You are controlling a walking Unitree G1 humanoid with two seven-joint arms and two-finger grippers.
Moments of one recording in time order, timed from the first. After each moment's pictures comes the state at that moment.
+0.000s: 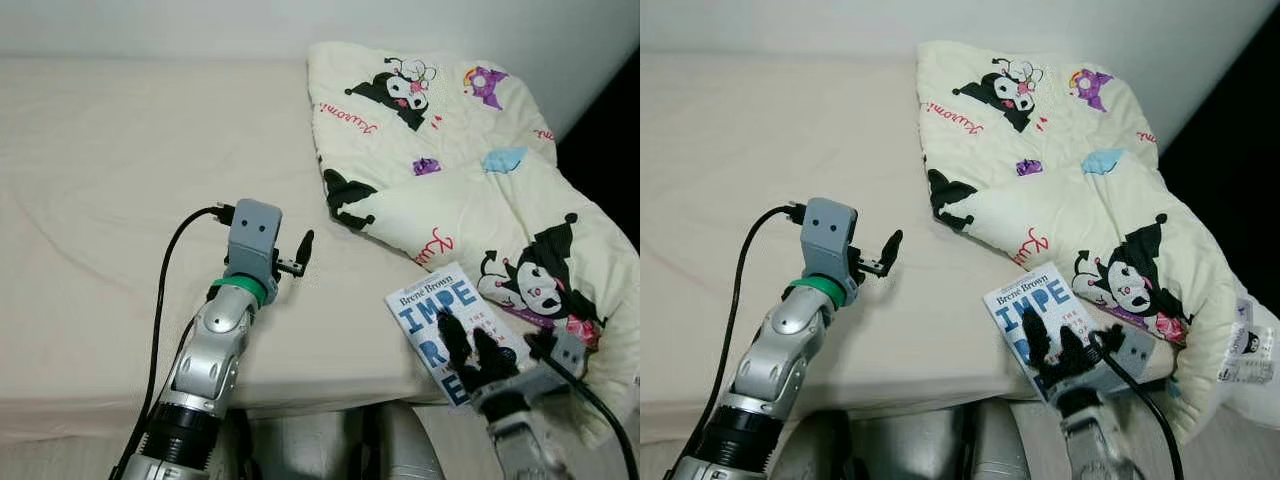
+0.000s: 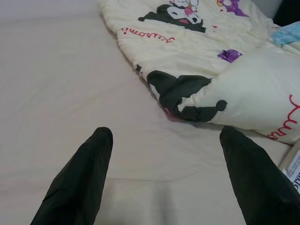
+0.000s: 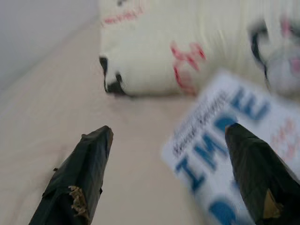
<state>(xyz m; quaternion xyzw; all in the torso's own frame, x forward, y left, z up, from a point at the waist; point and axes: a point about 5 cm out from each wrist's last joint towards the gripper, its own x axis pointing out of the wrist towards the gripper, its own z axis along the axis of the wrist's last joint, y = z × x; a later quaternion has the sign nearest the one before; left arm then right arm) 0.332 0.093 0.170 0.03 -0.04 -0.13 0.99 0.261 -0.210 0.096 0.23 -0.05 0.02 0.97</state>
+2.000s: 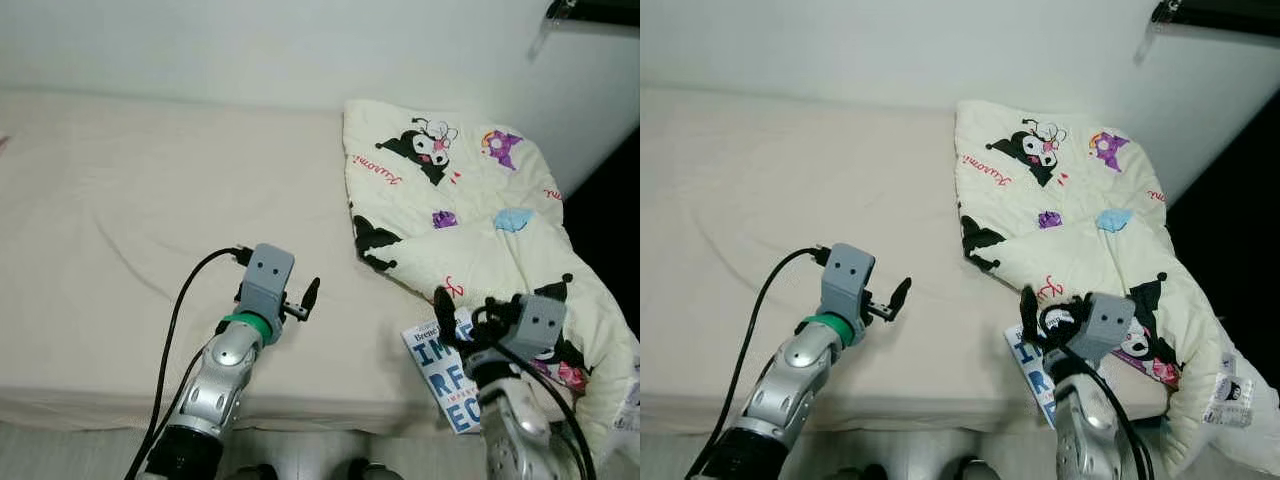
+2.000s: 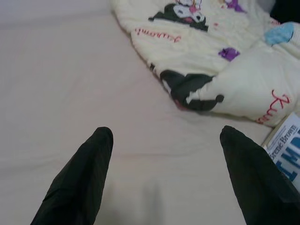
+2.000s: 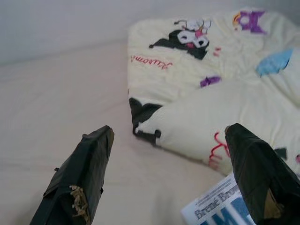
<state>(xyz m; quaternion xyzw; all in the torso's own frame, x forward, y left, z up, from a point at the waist) 0.324 0.083 0.120 0.06 0.02 -0.18 0.98 0.283 -0.206 0.096 0.11 -0.06 -0.03 0.99</state>
